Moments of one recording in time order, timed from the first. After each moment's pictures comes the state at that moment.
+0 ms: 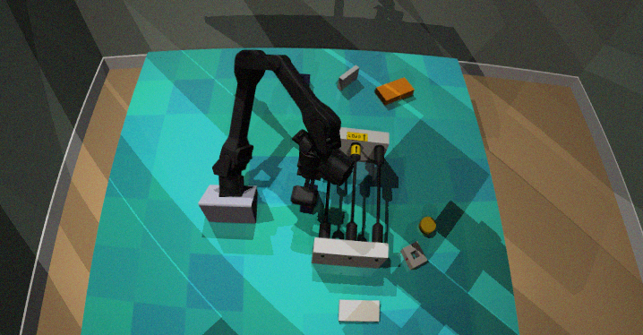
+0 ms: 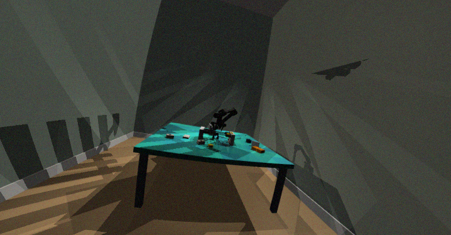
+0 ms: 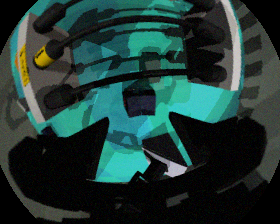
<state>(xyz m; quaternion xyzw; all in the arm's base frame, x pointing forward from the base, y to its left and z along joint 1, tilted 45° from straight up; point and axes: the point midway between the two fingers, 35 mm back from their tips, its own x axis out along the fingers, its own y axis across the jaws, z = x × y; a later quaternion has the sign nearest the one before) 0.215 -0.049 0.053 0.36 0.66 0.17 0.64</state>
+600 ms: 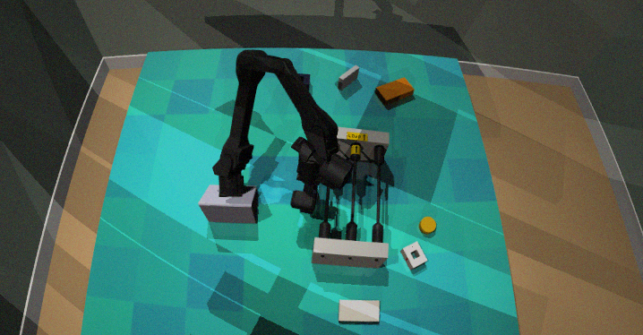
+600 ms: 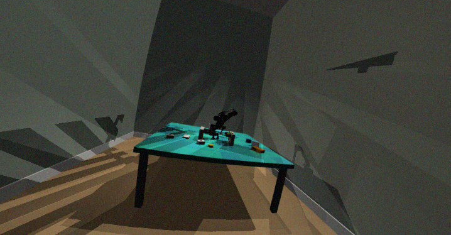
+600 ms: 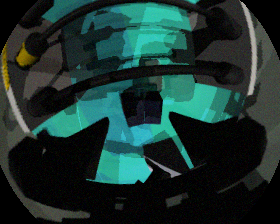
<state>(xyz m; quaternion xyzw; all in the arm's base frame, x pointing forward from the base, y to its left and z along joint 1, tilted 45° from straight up) 0.216 -0.028 0.033 0.36 0.66 0.17 0.64</state>
